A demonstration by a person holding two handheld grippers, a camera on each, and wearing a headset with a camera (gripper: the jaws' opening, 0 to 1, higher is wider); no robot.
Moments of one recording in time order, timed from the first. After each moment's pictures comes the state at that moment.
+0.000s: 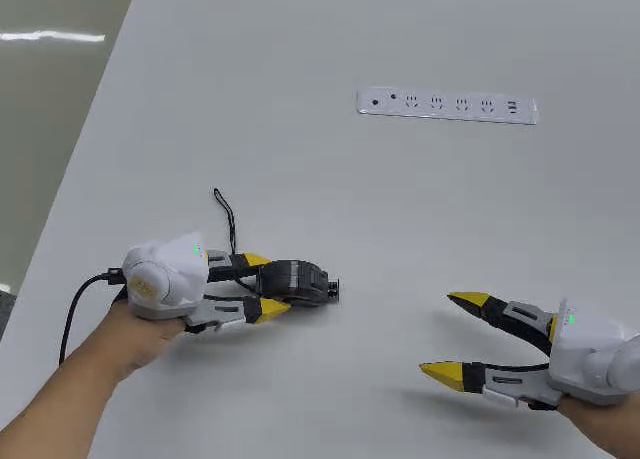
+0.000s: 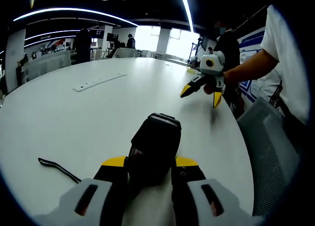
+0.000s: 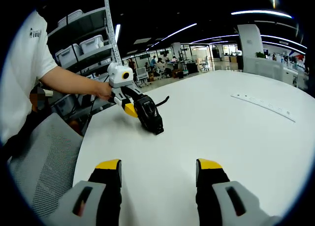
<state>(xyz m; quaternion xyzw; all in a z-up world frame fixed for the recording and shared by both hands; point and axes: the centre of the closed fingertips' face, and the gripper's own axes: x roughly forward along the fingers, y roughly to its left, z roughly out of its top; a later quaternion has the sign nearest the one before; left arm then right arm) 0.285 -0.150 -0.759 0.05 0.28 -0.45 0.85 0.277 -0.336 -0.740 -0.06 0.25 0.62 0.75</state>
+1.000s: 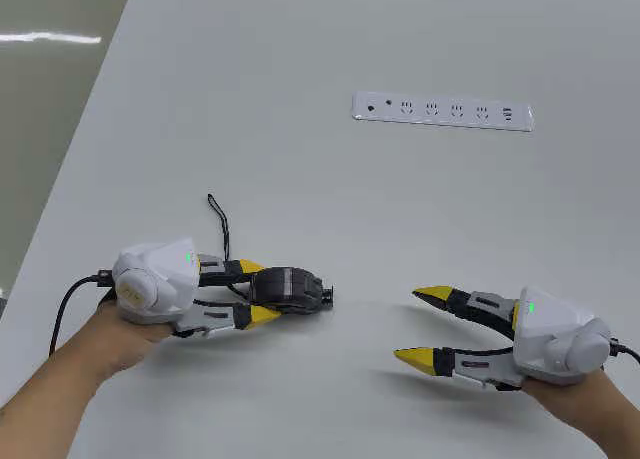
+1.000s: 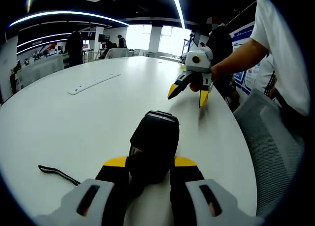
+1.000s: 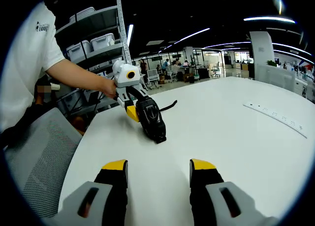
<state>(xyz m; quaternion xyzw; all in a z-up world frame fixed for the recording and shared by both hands) 0.285 -0.150 -0.762 0.08 0.27 -0.47 0.83 0.290 -0.299 -0.750 -0.07 0.21 0.66 0.72</state>
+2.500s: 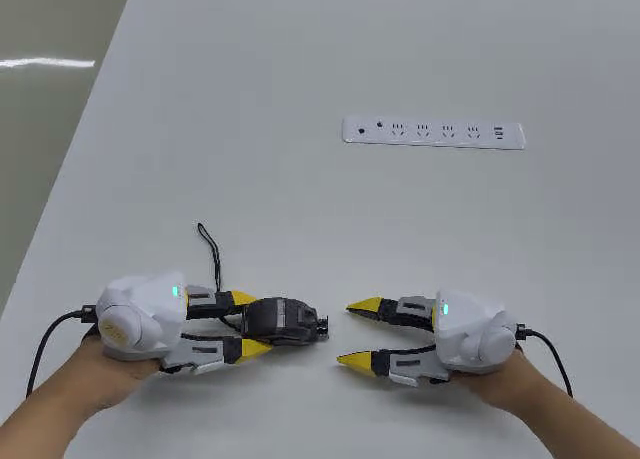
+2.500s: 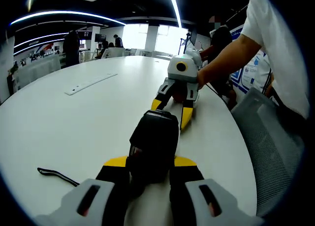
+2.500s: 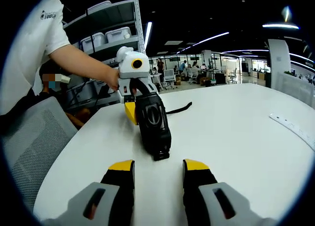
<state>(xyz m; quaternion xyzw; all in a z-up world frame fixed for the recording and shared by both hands) 0.284 -0.150 -0.762 0.08 0.27 -0.49 0.83 0.295 -0.231 -0.776 -0.09 0.18 0.71 0.67</state>
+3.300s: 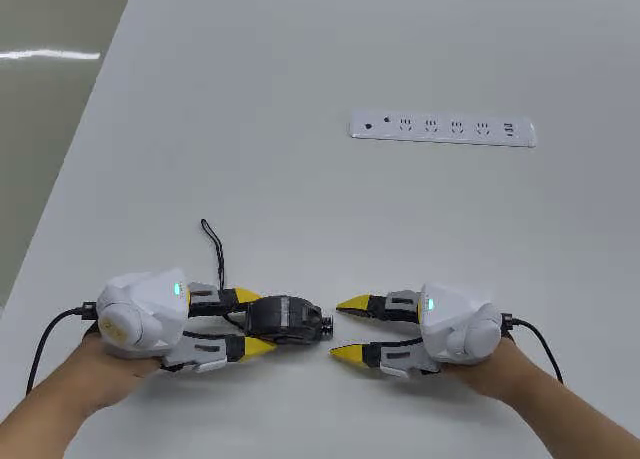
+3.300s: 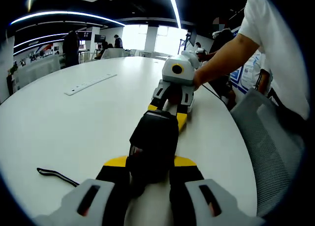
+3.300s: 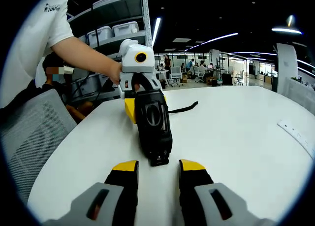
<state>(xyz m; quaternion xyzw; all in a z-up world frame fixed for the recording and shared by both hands) 0.284 -0.149 -0.763 0.08 0.27 -0.49 0.83 0.295 -0.213 -0.782 -0.12 0.17 0.73 0.65</state>
